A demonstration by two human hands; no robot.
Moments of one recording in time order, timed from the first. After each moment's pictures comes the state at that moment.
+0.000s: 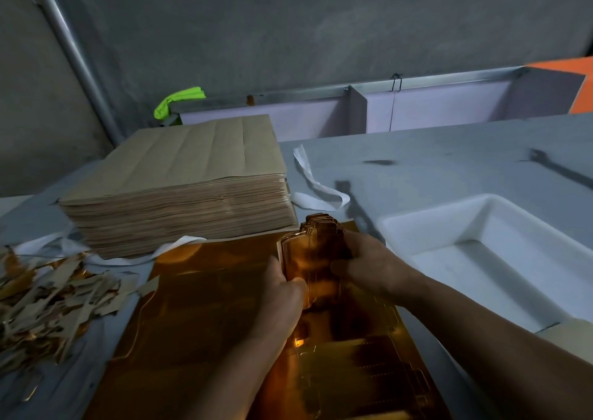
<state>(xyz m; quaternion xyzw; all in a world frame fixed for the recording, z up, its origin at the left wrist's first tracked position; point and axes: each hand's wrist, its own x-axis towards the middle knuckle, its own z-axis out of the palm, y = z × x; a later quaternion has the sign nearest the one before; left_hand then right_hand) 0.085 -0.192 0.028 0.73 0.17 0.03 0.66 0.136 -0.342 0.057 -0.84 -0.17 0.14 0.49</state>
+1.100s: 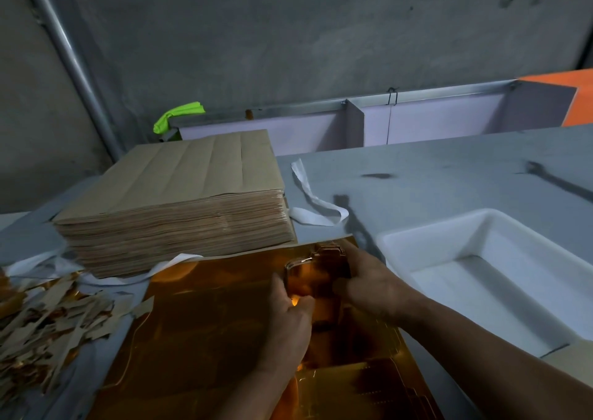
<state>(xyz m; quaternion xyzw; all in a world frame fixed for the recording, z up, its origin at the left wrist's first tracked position) 0.082 -0.204 0.025 0.73 0.13 0.06 0.67 0.139 -0.343 0.053 -0.83 -0.18 0.12 0.51</state>
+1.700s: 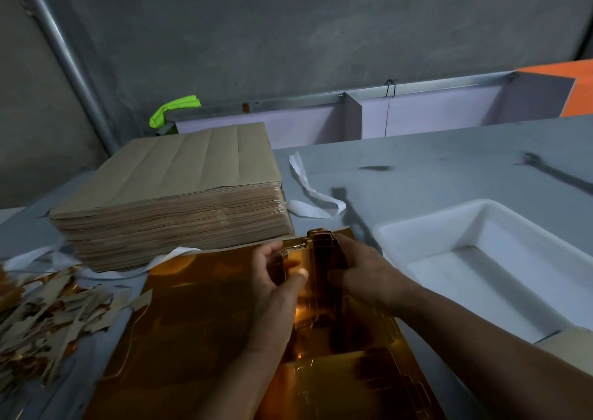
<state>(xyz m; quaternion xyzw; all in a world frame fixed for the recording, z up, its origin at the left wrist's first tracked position) 0.083 -0.194 0.035 0.70 0.09 0.16 0.70 0.140 -0.341 0.050 -0.83 -0.17 0.12 0.52</state>
